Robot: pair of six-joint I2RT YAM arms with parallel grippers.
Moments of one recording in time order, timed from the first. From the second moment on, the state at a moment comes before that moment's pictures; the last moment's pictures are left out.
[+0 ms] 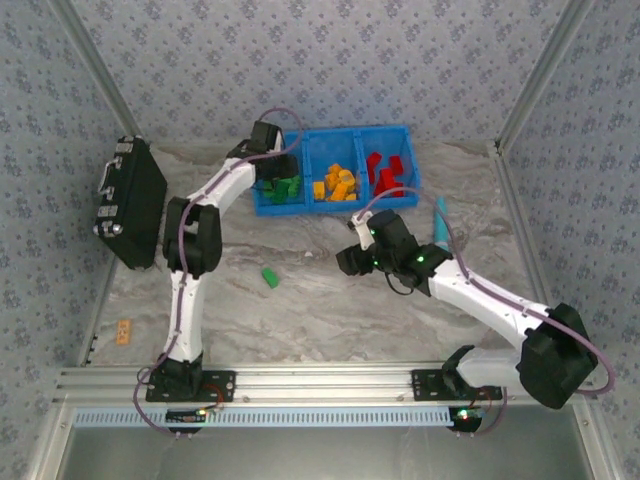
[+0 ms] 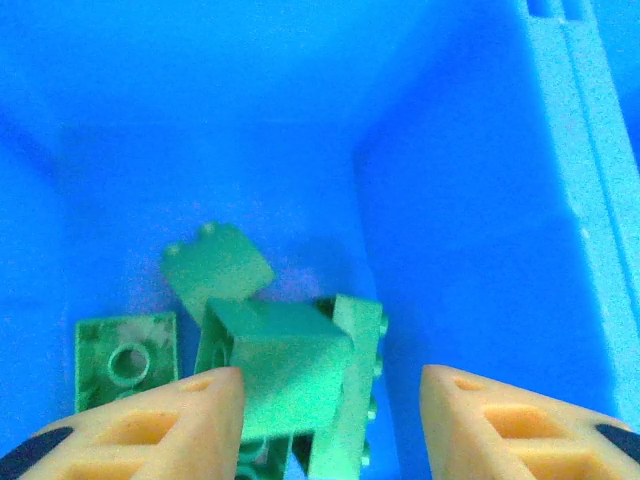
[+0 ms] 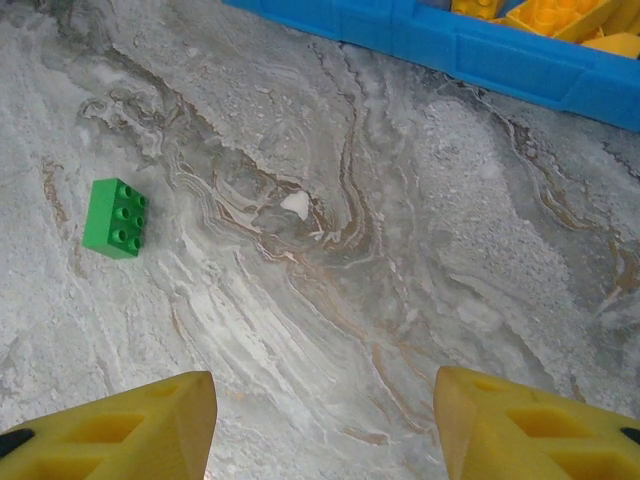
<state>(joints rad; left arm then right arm) -0.34 2.27 1.96 -0.52 0.08 -0.38 0.69 1.25 0.86 -0.33 -0.06 0.17</state>
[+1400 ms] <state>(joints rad) -0.30 0.45 0.72 -0.59 0.00 0.02 1.10 2.05 1.62 -0.60 0.01 0.32</state>
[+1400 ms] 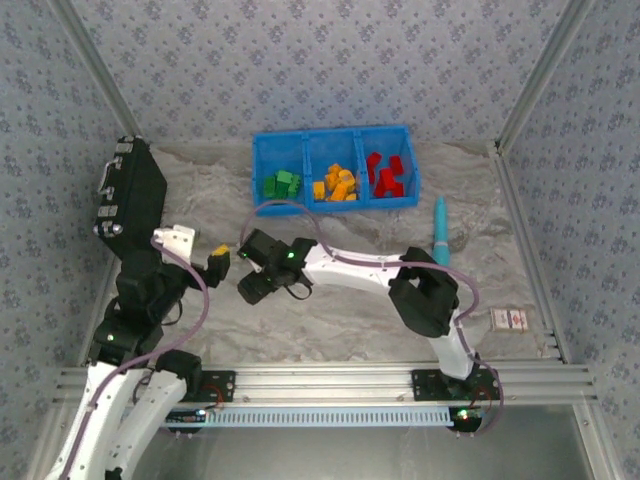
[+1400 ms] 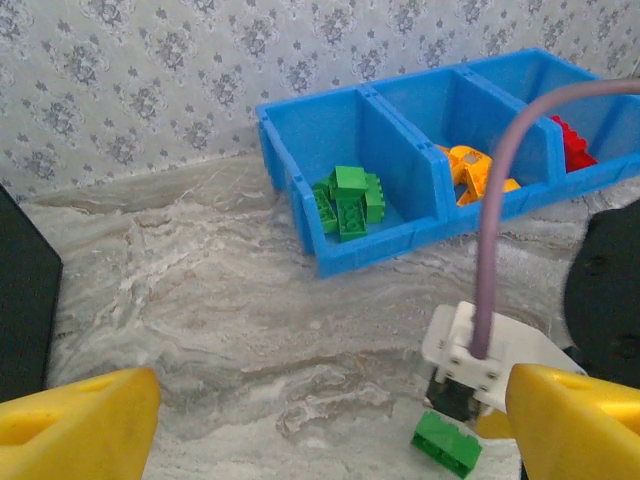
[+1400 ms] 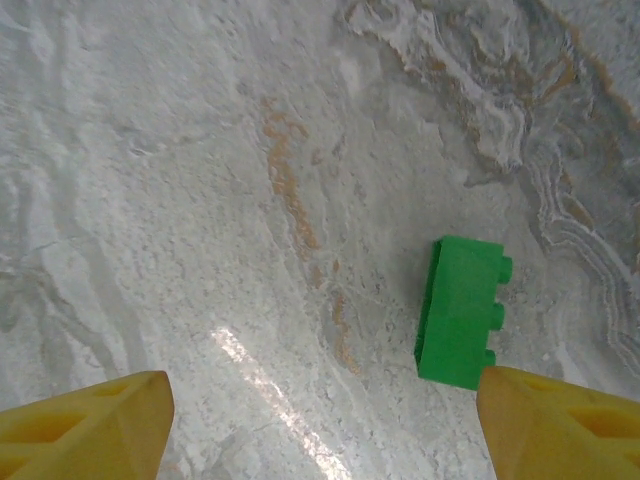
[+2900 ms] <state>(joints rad) -0.27 0.46 0.68 -0.56 -0.09 0.00 0.96 2.27 1.83 -0.81 0.12 0.23</state>
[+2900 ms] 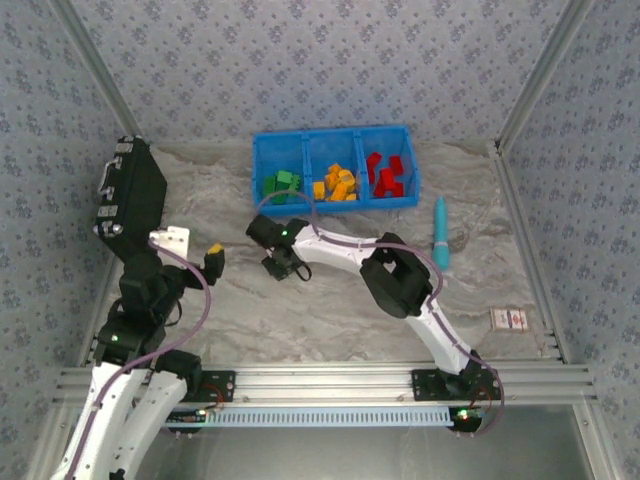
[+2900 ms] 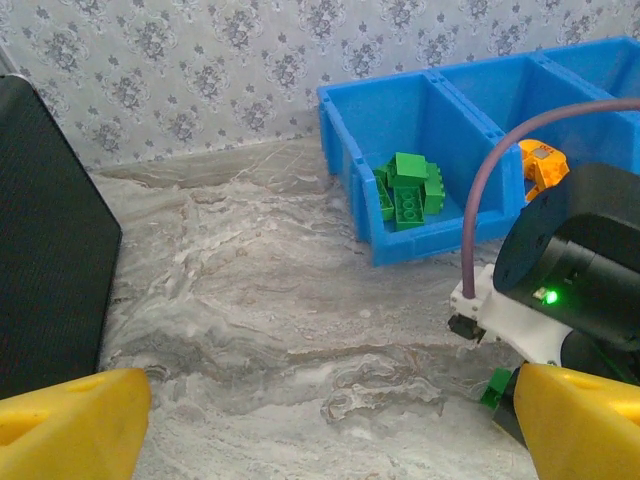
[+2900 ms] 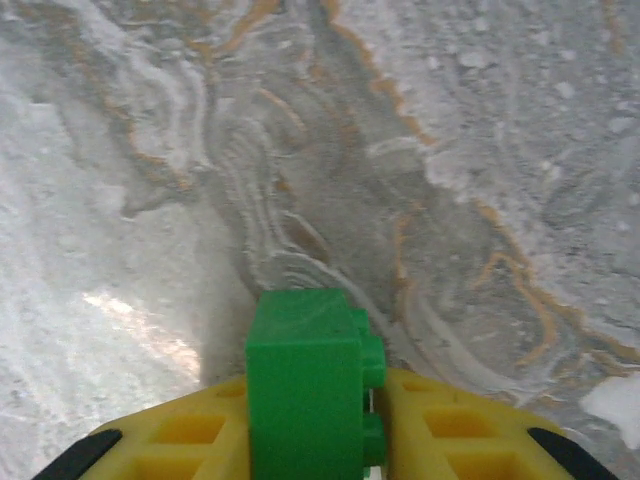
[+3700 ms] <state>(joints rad) -0.19 0.55 0.66 -0.52 -0.06 0.00 0.75 2.29 2.36 -0.88 0.15 0.06</state>
